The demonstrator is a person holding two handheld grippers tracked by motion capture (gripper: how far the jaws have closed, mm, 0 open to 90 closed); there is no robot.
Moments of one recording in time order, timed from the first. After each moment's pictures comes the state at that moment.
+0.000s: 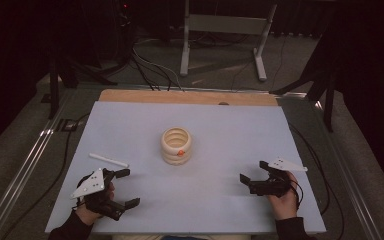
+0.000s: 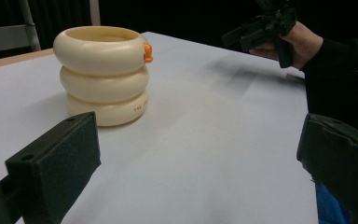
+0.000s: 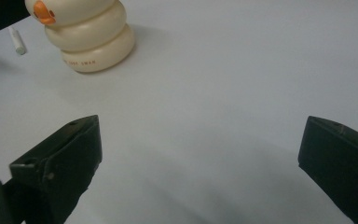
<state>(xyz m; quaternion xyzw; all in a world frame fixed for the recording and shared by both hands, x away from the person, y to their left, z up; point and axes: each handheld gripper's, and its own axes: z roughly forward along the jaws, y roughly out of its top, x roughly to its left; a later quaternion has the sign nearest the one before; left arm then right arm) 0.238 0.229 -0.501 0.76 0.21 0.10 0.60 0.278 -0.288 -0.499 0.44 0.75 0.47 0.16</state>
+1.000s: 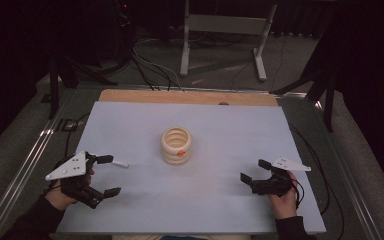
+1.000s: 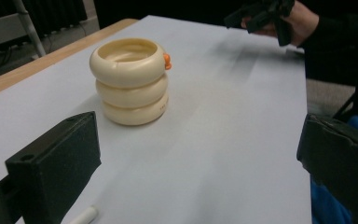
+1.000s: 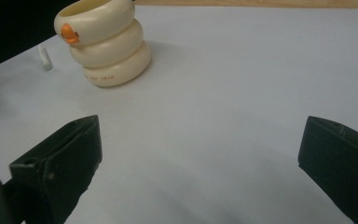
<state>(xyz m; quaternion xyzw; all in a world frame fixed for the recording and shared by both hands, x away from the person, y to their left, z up) 0.257 0.268 -0.436 0.82 0.17 0.11 0.53 0.279 -0.293 -0.497 0.43 0.74 0.51 0.14</state>
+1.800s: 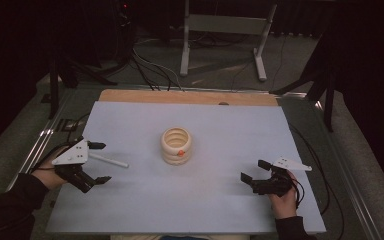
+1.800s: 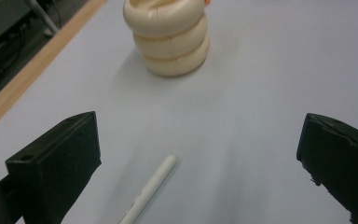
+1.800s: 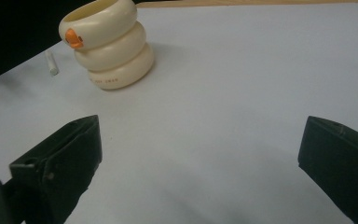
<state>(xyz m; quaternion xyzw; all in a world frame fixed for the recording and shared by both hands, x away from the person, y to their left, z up) 0.299 0.287 -0.427 0.90 0.10 0.16 0.40 0.280 -0.295 -0.499 0.44 0.73 0.51 0.12</state>
